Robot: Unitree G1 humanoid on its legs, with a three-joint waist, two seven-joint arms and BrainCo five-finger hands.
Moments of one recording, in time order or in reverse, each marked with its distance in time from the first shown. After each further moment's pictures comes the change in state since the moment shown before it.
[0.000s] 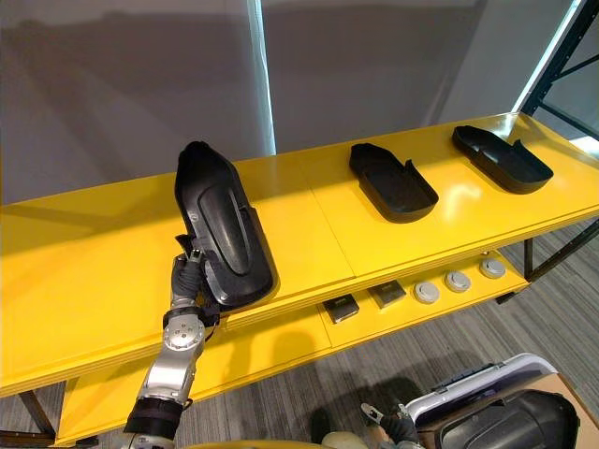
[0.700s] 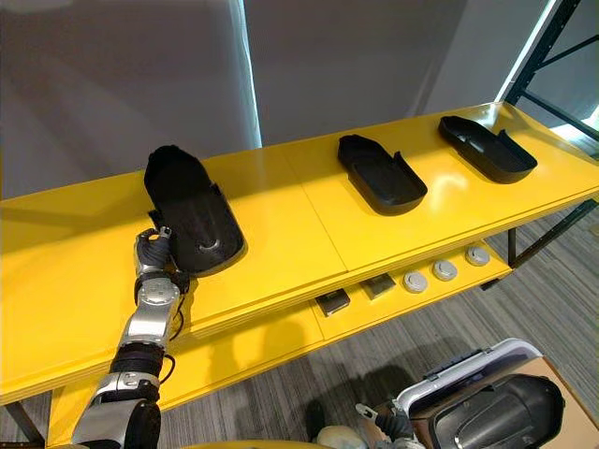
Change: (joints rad) left arm -0.281 0.137 0.185 0.238 0.015 0.091 0.040; right arm -0.020 -0.019 0.044 0.001 -0.027 -0.007 0.019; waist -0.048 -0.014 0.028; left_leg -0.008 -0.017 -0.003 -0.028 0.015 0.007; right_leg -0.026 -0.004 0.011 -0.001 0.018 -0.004
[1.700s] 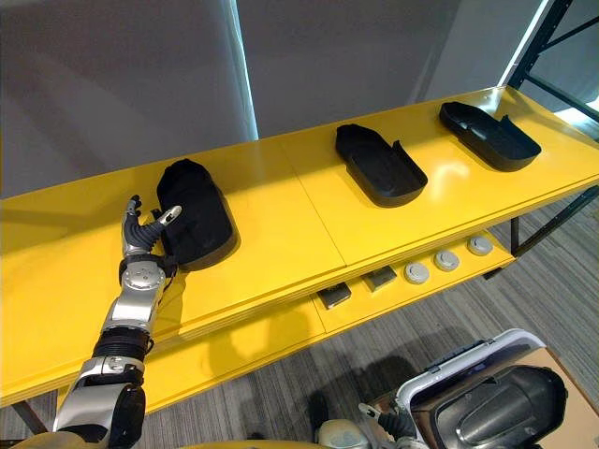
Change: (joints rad) left arm -0.020 0.087 -0.055 -0.026 -0.027 -0.085 -0.048; right arm 0.000 -0.019 -0.003 0.019 0.001 -0.002 0.001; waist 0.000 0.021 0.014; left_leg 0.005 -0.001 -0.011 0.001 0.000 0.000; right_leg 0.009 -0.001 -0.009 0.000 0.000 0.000
